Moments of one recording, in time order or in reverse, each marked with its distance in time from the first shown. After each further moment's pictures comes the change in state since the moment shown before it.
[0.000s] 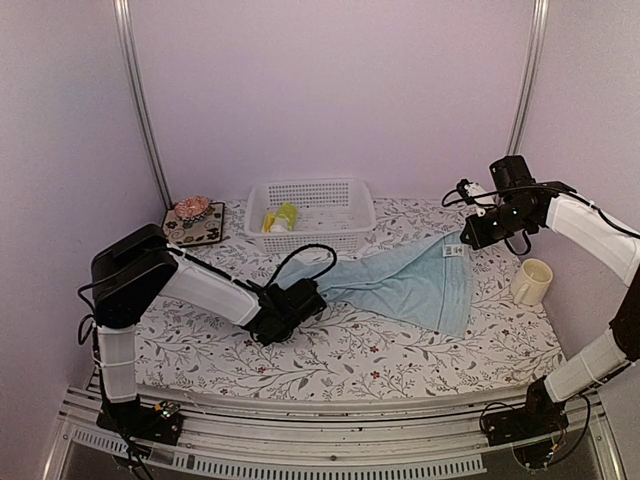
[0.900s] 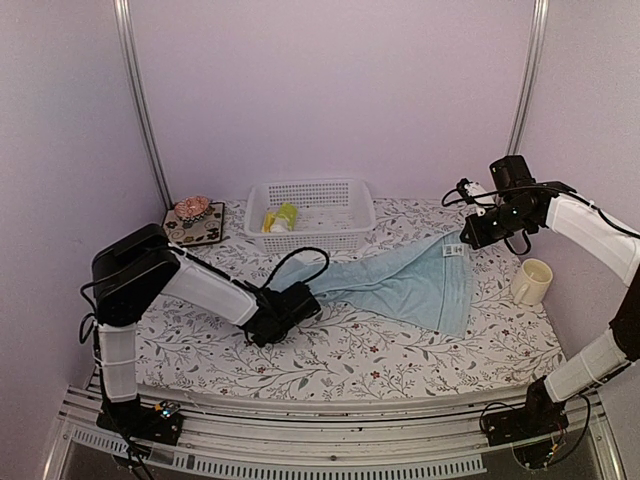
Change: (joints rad) left arm 0.031 0.009 -0.029 -0.037 0.011 -0.053; right arm 0.000 0.000 0.000 0.006 0.000 0.000
